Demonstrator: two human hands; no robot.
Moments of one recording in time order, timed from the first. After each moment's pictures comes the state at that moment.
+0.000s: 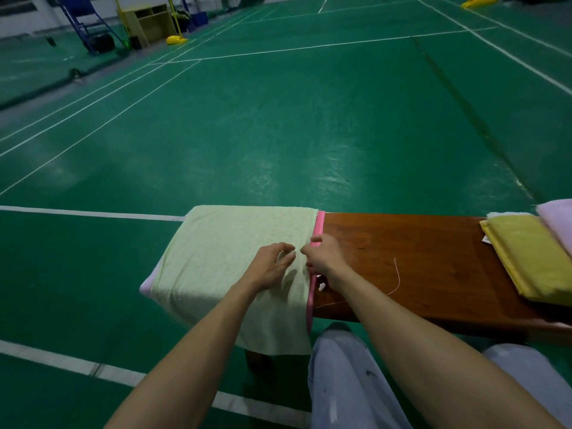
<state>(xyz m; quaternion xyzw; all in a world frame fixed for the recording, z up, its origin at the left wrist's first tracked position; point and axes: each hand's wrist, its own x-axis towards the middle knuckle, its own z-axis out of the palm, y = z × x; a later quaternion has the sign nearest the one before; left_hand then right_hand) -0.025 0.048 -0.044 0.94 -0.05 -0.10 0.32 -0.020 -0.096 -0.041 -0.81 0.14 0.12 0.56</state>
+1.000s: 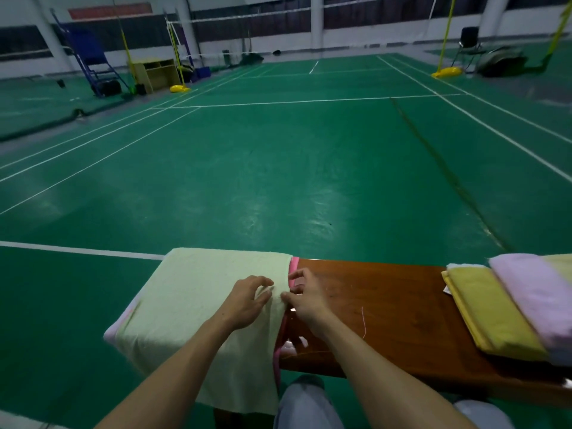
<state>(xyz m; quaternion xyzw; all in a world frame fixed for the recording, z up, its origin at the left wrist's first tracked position) -0.021 0.028 -0.021 0.96 -0.09 -0.03 0.27 -0.029 -0.133 -0.029 -0.77 0.07 0.09 0.63</state>
